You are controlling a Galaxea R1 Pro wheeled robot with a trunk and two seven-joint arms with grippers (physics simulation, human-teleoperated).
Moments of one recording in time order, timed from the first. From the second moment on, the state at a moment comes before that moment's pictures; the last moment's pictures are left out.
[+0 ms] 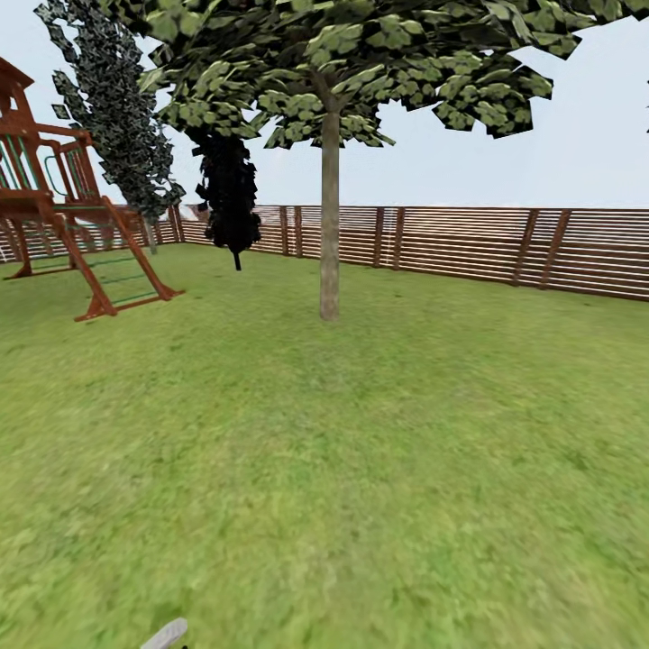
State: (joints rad) left arm -0.14 0.25 -0.55 -0.67 1.23 -0.11 0.01; right arm -0.07 -0.13 -0.05 -0.56 -0.20 -0.20 0.22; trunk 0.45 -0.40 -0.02
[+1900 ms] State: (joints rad) left arm -0.14 0.25 -0.55 -0.67 1.23 -0.11 0.01; right arm -0.07 -0.13 -0.05 -0.56 -0.20 -0.19 0.22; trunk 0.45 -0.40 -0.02
